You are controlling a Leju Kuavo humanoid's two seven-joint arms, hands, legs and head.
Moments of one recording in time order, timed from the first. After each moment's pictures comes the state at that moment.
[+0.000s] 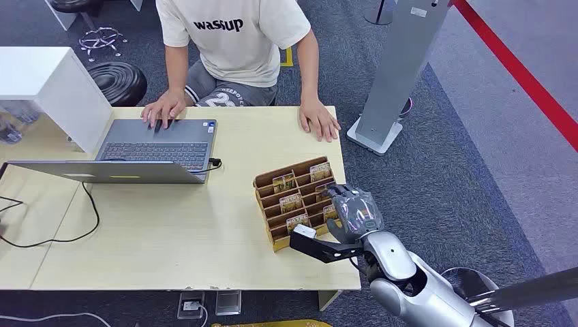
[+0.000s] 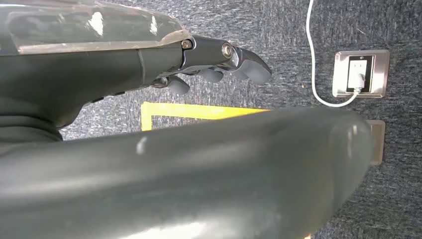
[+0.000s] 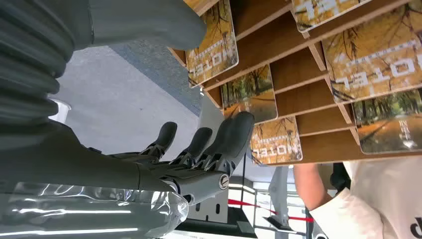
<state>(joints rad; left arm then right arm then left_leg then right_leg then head) -0.10 0.14 -0.99 -0.20 1.34 0.09 -0.26 -0.39 -0.40 0.72 -1.51 0.90 -0.04 0.46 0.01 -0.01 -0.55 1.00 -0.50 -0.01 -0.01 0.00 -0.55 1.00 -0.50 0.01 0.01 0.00</state>
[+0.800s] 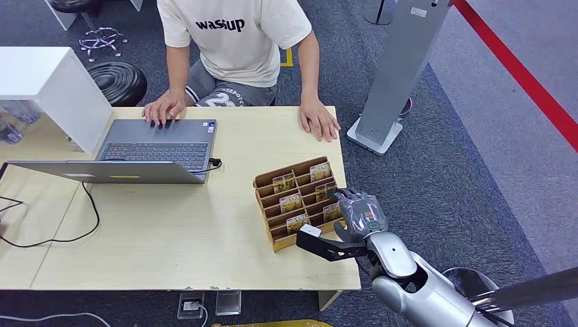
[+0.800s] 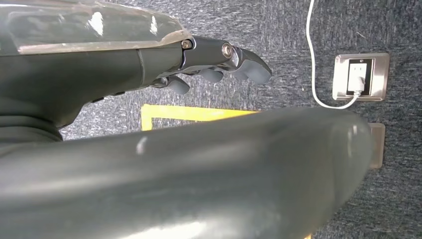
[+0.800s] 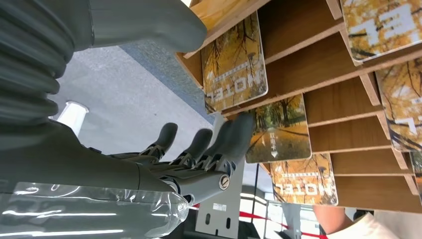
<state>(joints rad) -0.10 0.14 -0.99 -0.20 1.34 0.09 -0.26 -0.40 -0.41 0.74 -1.43 0.88 -0.05 0.47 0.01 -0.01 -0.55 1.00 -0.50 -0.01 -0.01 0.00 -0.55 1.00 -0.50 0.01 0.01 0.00</state>
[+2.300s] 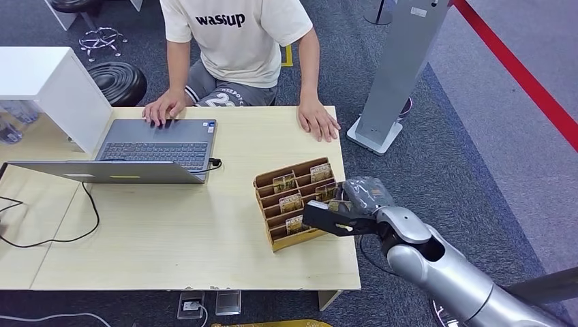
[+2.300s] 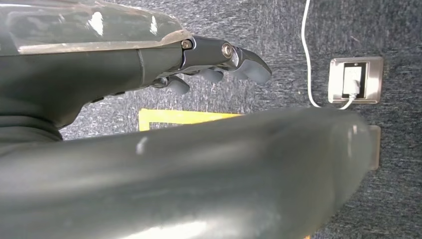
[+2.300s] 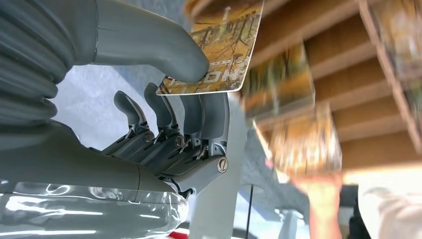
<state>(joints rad) -0.10 0.15 -1.00 -0.20 1.33 0.10 -0.27 -0.57 -0.49 0.74 -1.53 0.56 0.18 0.53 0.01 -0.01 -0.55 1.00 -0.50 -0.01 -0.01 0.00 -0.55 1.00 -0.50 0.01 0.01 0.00</state>
